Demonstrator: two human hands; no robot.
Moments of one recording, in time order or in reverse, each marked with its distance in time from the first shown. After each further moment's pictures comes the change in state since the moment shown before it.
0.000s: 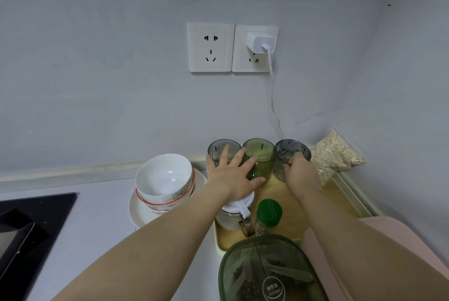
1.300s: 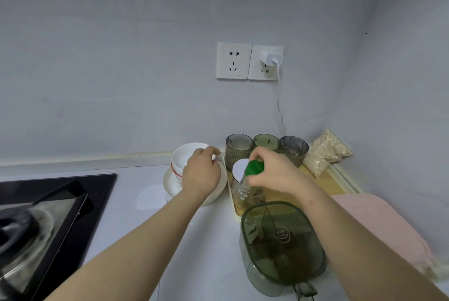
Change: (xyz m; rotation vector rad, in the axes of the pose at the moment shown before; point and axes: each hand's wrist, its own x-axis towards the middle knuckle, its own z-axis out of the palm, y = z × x) left_hand -0.117 -0.056 0.000 -0.682 0.545 -0.219; right_hand -0.137 -0.075 -0.068 0.166 -0.402 -0.427
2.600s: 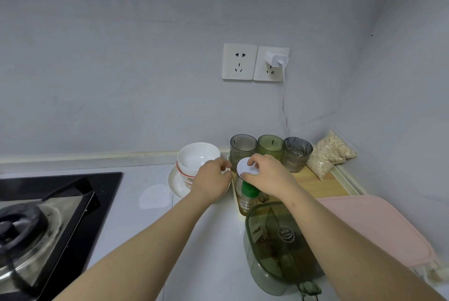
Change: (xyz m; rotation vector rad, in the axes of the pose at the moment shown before) left_hand -0.011 -0.002 0.003 -0.011 -0.141 0.018; right_hand 0.019 0.007 0.031 -0.200 0.089 0.044
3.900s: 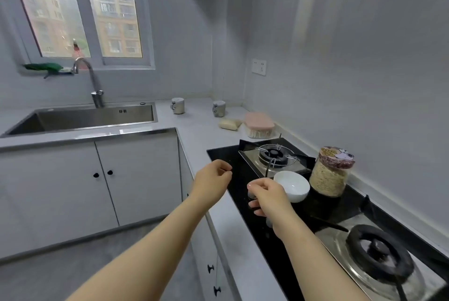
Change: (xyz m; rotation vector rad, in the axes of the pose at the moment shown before) left_hand -0.418 -0.238 -0.367 -0.098 1.138 -0.809; right_hand -0.224 -0.516 0.222 0.704 -0.955 -0.593
